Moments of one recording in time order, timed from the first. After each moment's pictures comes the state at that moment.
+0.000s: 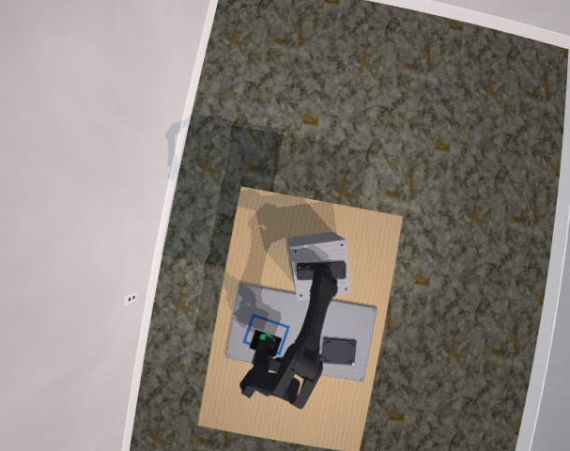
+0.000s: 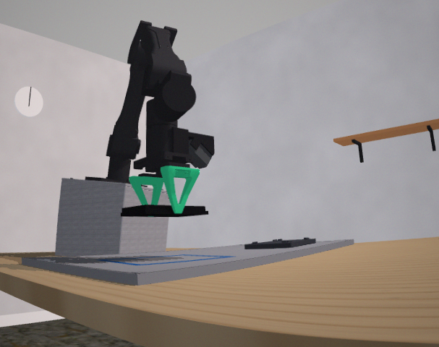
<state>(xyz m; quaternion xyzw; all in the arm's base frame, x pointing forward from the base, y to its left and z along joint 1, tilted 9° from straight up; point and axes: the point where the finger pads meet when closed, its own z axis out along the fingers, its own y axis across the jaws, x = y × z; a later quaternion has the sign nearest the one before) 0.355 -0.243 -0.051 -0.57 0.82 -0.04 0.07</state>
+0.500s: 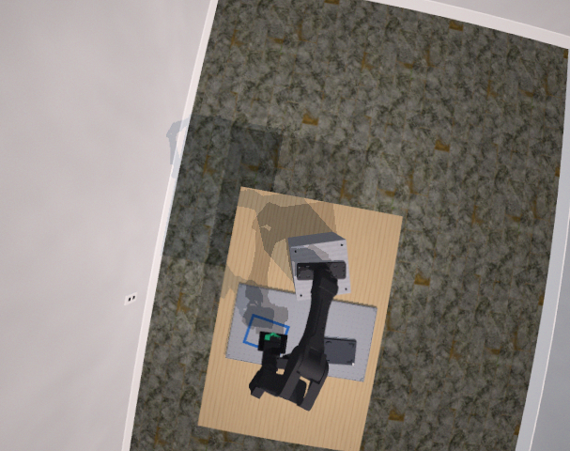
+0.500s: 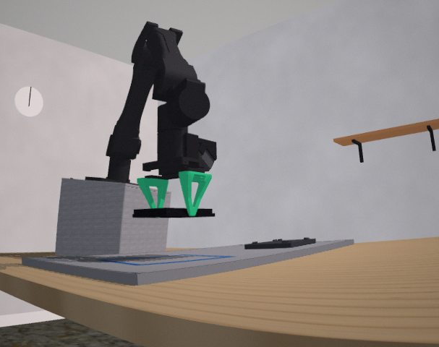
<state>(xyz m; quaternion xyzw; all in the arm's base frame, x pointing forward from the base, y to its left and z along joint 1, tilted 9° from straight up) 0.355 -0.211 -0.053 -0.65 0.76 -0.03 0.06</state>
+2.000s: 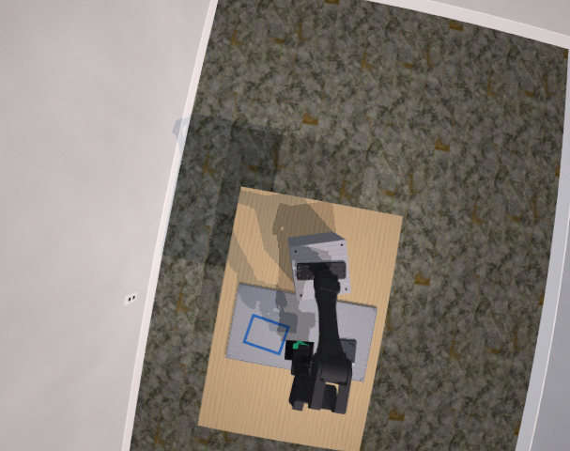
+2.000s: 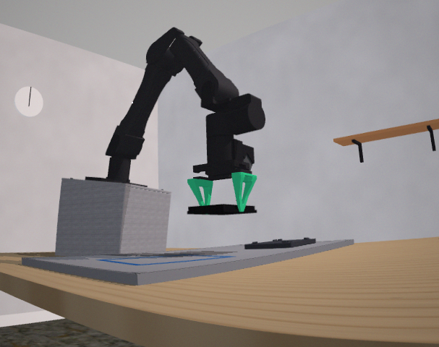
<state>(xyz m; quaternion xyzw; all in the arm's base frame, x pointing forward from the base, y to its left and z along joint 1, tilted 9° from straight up) 0.390 -0.091 -0.038 -0.67 0.74 -0.04 0.06</state>
